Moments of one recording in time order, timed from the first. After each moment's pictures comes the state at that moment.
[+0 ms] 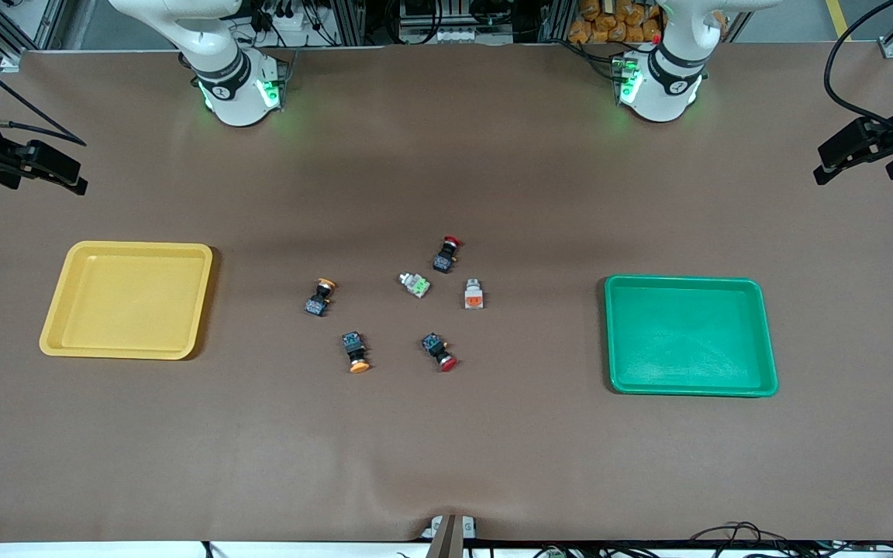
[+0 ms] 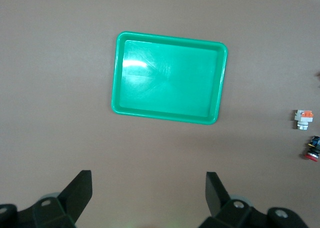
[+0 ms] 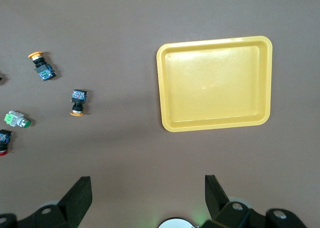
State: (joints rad) left arm -0.04 -0.10 0.01 -1.61 0.00 1.55 -0.10; right arm -0.02 -0.04 0.02 -1.57 0.01 1.45 0.11
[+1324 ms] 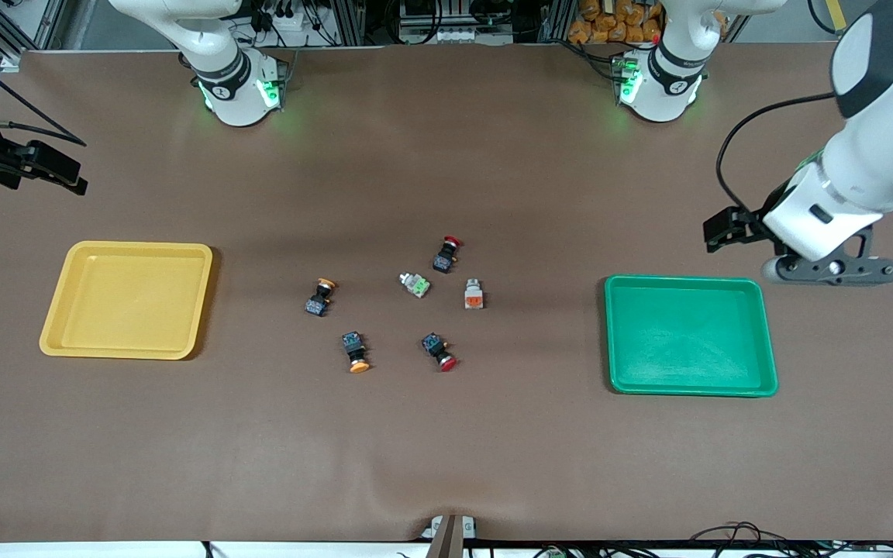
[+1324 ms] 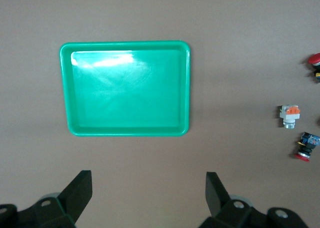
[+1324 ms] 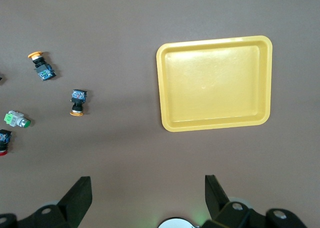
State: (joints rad) left arm -0.19 0.19 -0.03 -1.45 0.00 1.61 -0.16; right arm -0.02 -0.04 0.02 -1.57 0.01 1.44 0.11
